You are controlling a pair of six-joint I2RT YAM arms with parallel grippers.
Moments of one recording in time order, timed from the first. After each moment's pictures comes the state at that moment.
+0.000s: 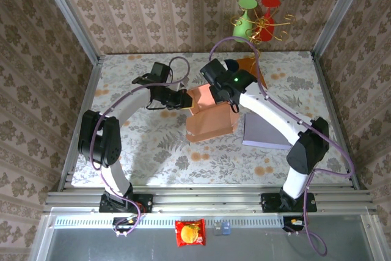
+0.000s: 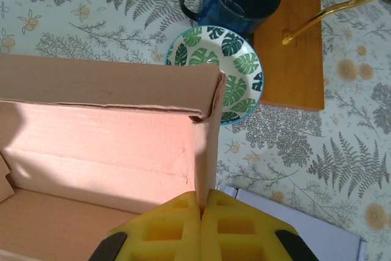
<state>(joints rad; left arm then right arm) -0.44 1.77 1.37 -0.66 0.74 -0.30 0.68 1.76 1.73 -1.04 0.52 0.28</state>
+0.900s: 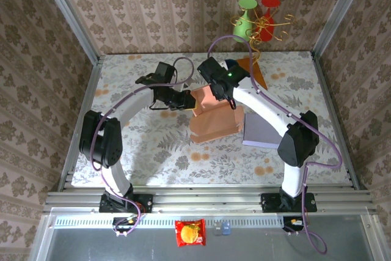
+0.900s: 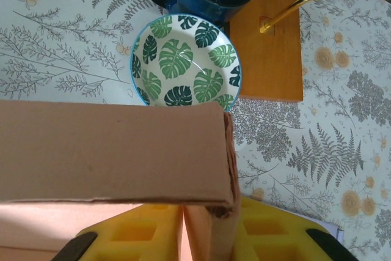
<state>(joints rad) -0.48 1.77 1.39 -0.69 0.71 -0.31 0.66 1.87 1.83 -1.11 0.57 0.30</state>
